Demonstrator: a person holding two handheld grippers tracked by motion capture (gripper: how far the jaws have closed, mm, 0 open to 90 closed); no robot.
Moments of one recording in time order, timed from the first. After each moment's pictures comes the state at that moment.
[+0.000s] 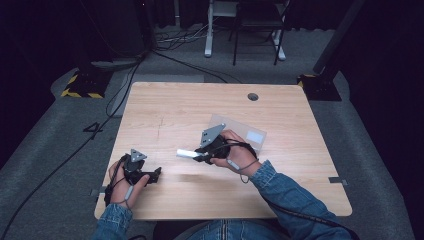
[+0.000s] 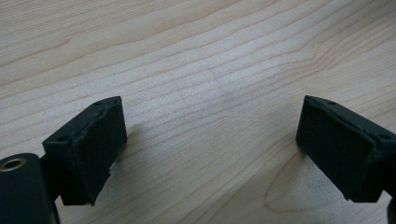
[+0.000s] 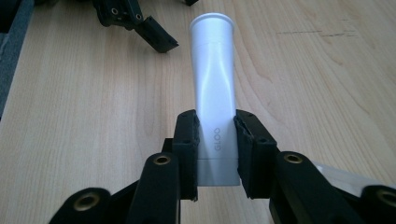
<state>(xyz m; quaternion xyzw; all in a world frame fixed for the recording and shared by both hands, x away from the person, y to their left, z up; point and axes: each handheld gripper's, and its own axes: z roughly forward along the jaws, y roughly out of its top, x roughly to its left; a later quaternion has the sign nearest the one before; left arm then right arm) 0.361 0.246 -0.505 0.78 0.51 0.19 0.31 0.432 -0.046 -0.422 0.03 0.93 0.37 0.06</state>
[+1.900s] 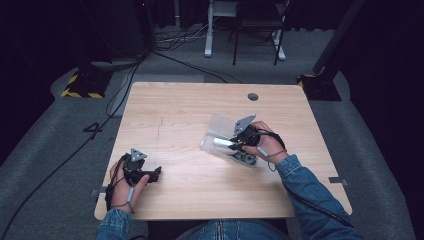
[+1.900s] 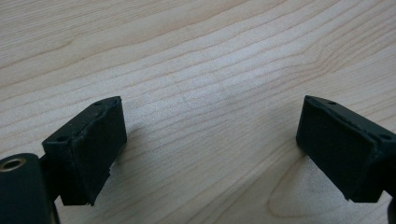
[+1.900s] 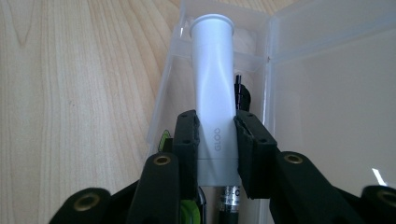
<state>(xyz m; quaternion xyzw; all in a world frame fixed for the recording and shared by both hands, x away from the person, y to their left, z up) 0.362 0.245 -0.505 0.77 0.52 0.19 0.31 0.492 -0.142 -0.450 0.08 0.95 0.29 0.09</state>
